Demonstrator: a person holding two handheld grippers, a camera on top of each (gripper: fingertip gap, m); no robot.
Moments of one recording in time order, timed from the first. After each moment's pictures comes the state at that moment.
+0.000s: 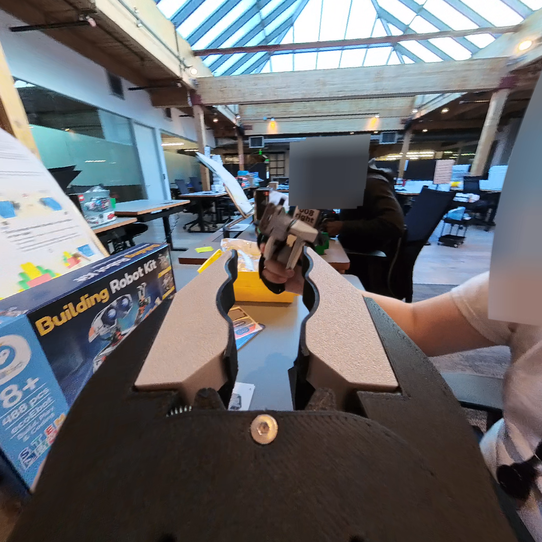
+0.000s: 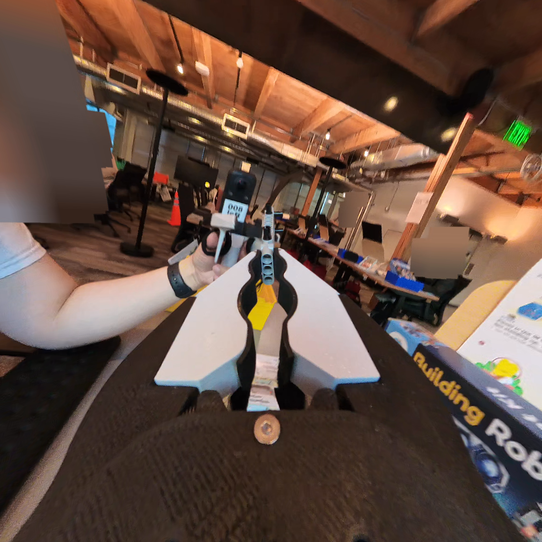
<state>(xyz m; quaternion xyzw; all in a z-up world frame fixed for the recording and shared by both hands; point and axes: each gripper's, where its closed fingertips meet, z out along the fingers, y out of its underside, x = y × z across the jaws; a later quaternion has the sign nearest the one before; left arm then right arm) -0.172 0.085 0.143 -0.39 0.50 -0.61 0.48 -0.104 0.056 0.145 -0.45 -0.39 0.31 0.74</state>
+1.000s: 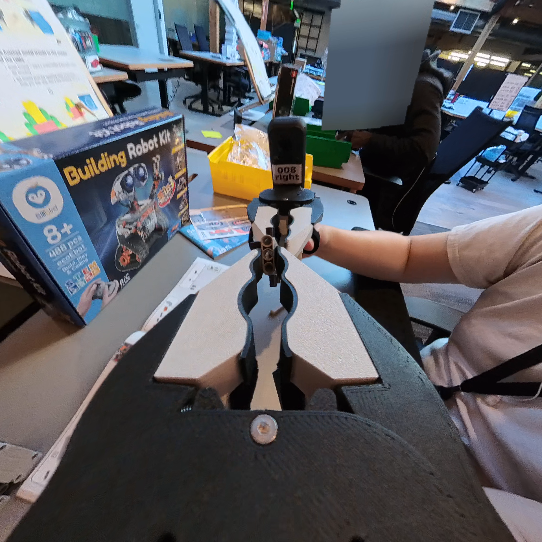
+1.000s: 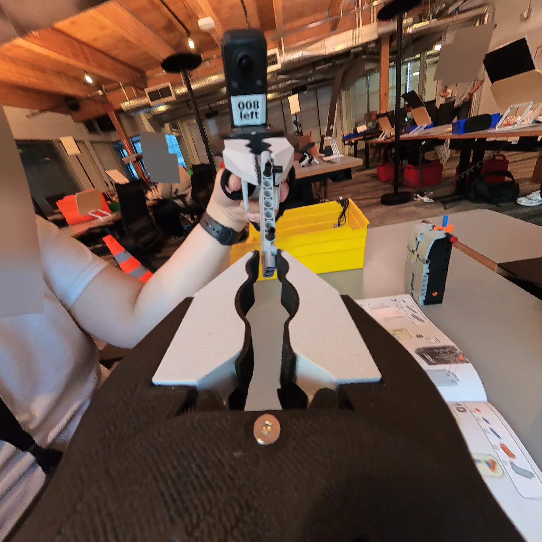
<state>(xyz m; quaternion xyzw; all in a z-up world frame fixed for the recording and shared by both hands) -0.218 0.120 0.081 -0.54 0.56 -0.52 0.36 -0.199 0.108 0.041 -0.59 -0.33 0.49 0.55</state>
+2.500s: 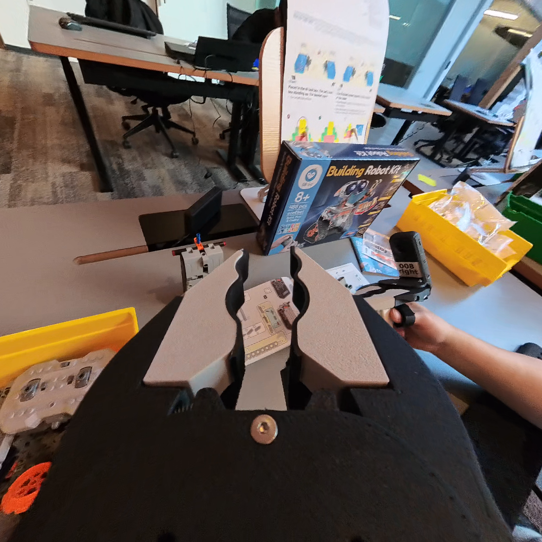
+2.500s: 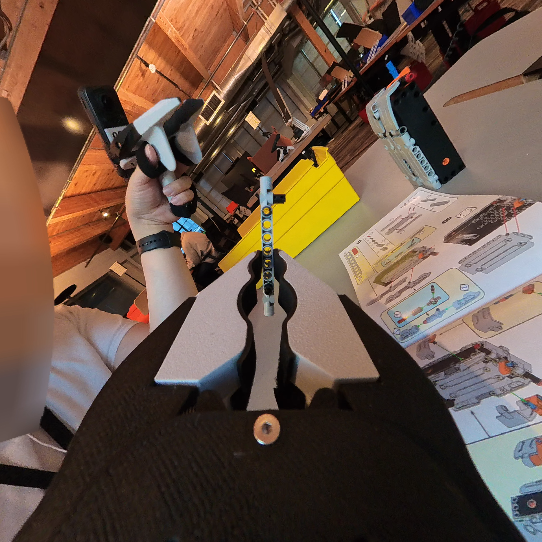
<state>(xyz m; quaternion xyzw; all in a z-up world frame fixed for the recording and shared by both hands) -0.339 0.231 0.094 -0.75 0.28 -0.34 0.50 -0.216 0.159 -0.043 -0.67 -0.10 0.61 0.42</state>
